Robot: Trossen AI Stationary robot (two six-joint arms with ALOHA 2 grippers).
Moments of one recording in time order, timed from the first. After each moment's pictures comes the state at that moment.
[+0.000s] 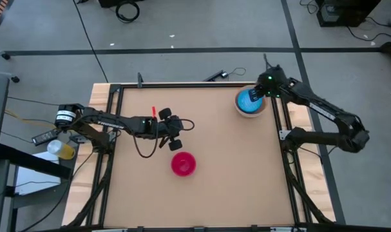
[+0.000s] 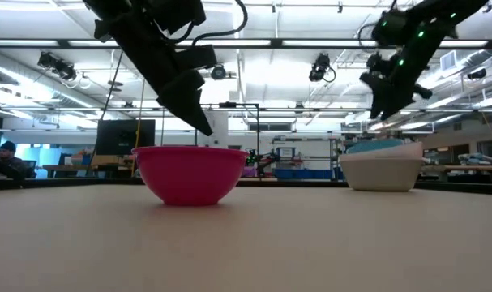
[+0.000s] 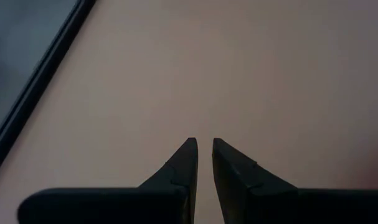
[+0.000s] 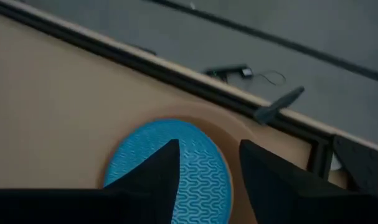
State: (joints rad) left arm 0.01 1.47 0.88 -0.25 -0.42 -0.09; right arm -0.87 1.03 0.84 -0.63 0.18 0.20
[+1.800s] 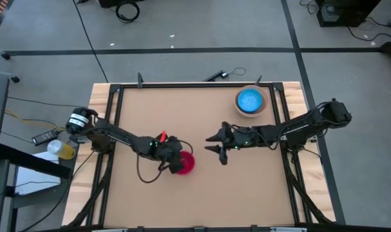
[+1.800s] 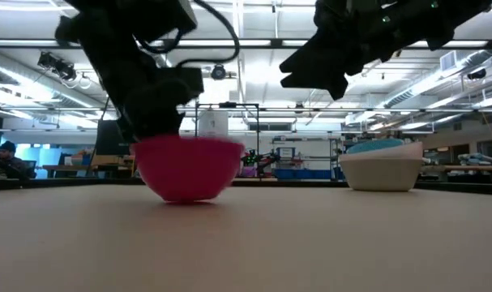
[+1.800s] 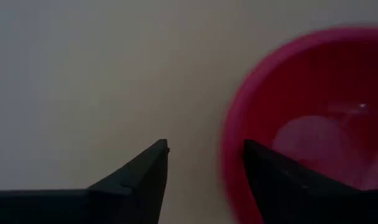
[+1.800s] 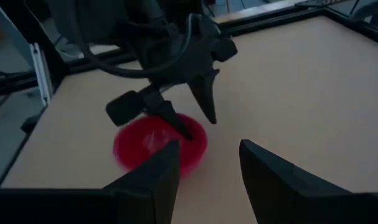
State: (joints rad) left arm -0.25 1.65 0.89 -0.35 -0.38 -0.67; right arm 0.14 1.40 0.67 0.34 0.19 0.30
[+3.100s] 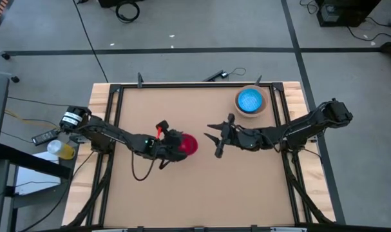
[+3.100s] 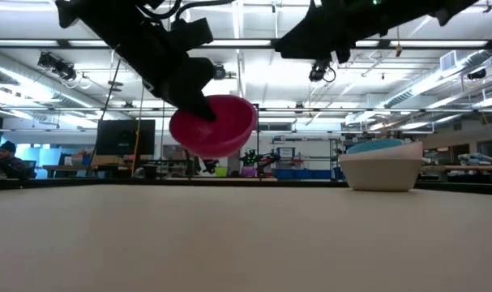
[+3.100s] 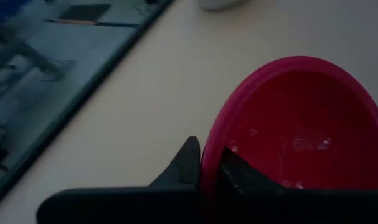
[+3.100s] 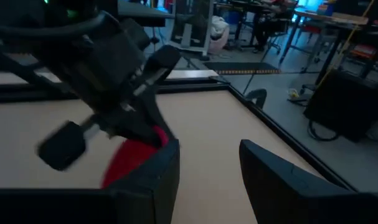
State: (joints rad) left arm -0.25 1.57 0.89 -0.17 -0.87 -0.33; right arm 0.22 1.39 0.73 0.42 0.62 0.02
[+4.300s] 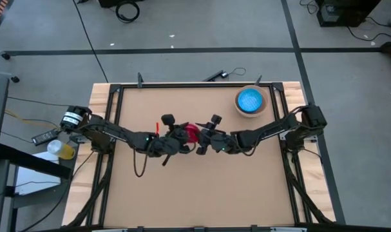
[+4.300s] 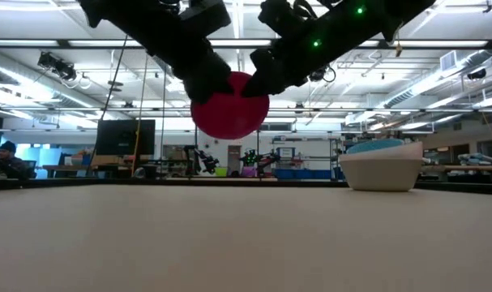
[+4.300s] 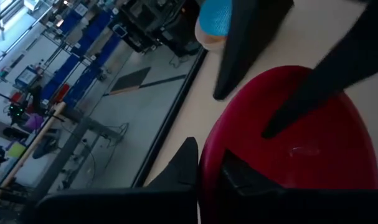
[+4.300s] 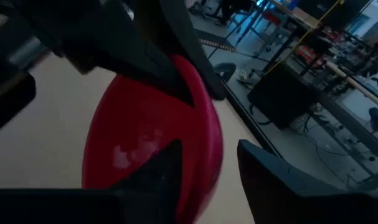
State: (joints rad) left arm -0.23 1.57 0.89 0.16 -0.98 0.25; right arm 0.14 1.73 0.97 0.31 0.78 -0.15
